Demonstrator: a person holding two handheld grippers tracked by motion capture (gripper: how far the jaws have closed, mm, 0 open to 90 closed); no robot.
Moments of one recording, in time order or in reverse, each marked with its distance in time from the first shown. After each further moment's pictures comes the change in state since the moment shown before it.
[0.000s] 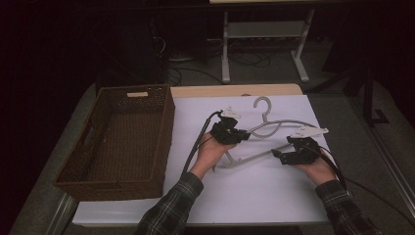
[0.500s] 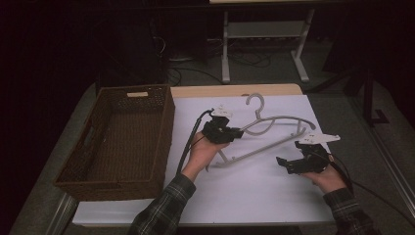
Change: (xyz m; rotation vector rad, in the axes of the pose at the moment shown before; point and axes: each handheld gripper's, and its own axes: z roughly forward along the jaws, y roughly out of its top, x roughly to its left) left arm 0.002 -0.003 -0.030 -0.029 0.029 -0.007; right arm 0.006 -0.015 -0.026 -0.038 0.030 0.043
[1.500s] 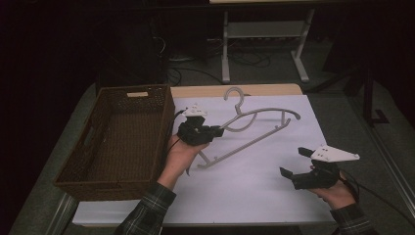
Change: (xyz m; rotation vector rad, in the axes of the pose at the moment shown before) left arm 0.002 -0.008 -0.075 -0.071 0.052 -0.055; right arm 0.027 -0.015 -0.039 -0.171 0.065 -0.042
